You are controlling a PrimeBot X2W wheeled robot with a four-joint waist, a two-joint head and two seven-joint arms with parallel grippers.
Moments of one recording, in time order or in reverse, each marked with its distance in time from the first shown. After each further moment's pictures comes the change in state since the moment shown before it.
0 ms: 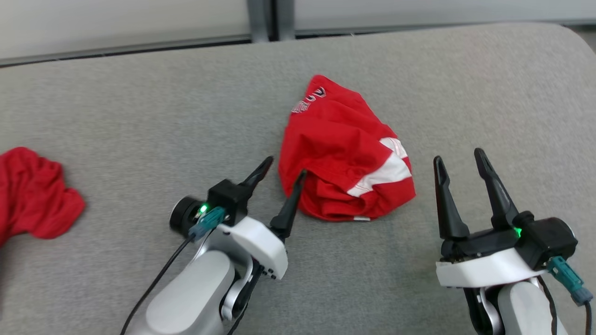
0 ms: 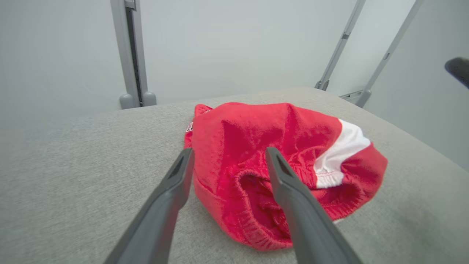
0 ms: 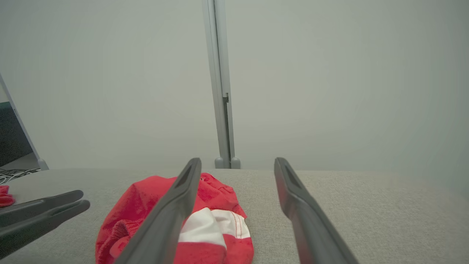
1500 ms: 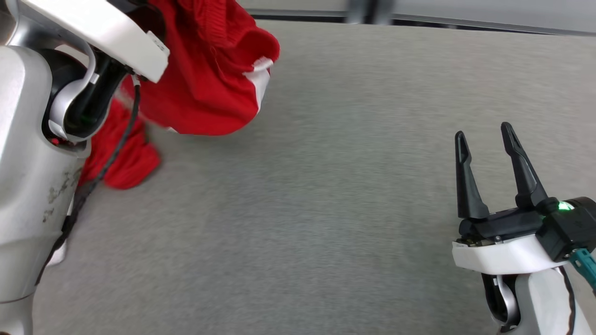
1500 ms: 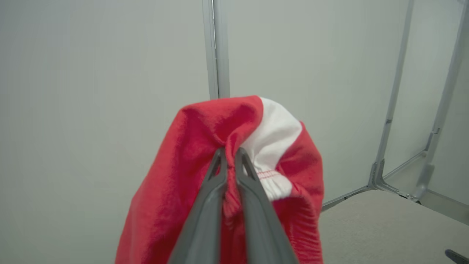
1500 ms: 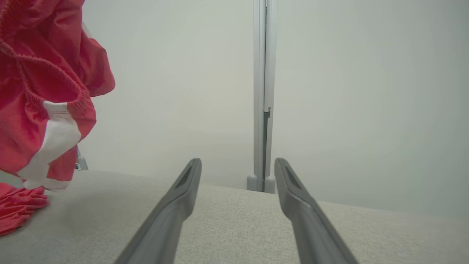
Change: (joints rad) left arm -0.448 0.251 0.335 -0.304 -0.129 -0.172 0.341; right arm -0.028 -0.007 -0.051 -0.076 -0.089 0.000 0.000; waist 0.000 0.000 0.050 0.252
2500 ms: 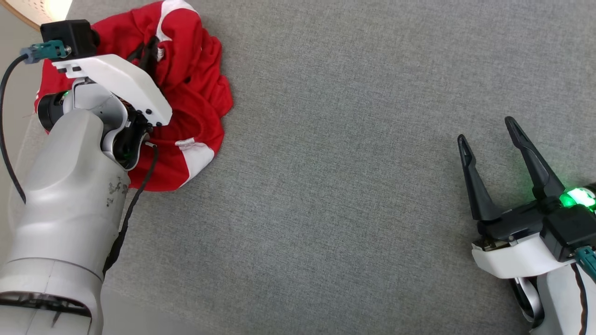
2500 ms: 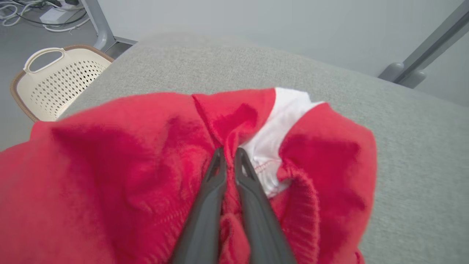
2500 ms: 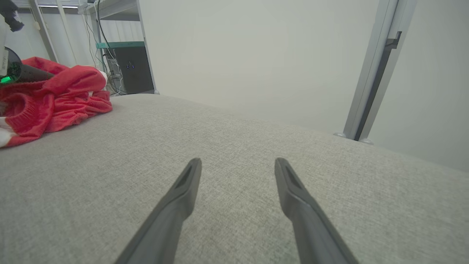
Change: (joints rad) left arm -0.038 -0.247 0.155 0.889 0.096 -0.043 -0.060; right arm -0.017 -0.171 0.062 0.000 -0.075 0.001 -0.004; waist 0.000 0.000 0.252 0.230
